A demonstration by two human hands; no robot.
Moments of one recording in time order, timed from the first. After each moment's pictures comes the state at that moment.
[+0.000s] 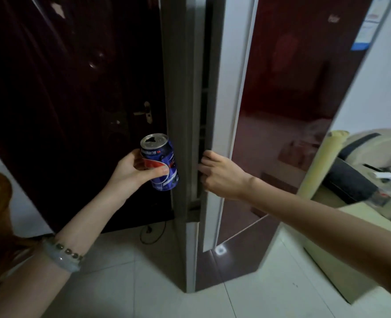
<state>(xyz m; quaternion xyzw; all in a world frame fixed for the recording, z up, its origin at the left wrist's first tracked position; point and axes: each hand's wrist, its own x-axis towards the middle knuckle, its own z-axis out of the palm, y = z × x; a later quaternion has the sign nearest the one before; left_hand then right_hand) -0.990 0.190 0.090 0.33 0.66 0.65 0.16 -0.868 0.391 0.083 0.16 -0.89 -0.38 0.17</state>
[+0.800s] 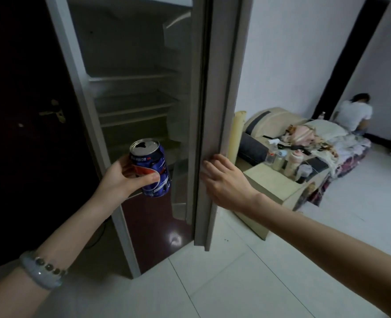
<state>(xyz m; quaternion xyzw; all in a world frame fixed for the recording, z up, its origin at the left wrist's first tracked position) -0.736 0.233 0.086 0.43 0.60 0.62 0.26 -0.529 0.385 0.072 -0.12 -0.93 -0.28 0.19</state>
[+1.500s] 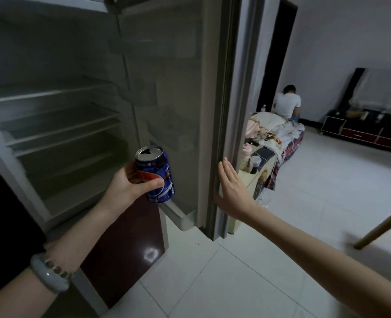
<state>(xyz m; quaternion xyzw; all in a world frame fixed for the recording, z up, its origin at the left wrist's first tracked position) -0.648 0.344 0.095 0.52 0.53 0.56 0.37 -0.407 0.442 0.048 -0.46 -0.87 0.01 0.18</state>
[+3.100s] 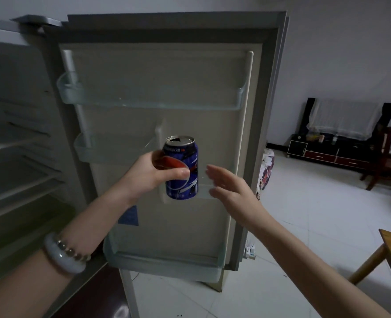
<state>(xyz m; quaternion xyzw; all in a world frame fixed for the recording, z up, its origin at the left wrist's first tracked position) -0.624 0.632 0.193 0.66 0.45 0.47 0.37 -0.420 0.610 0.169 -0.42 -0.73 0.34 0.42</state>
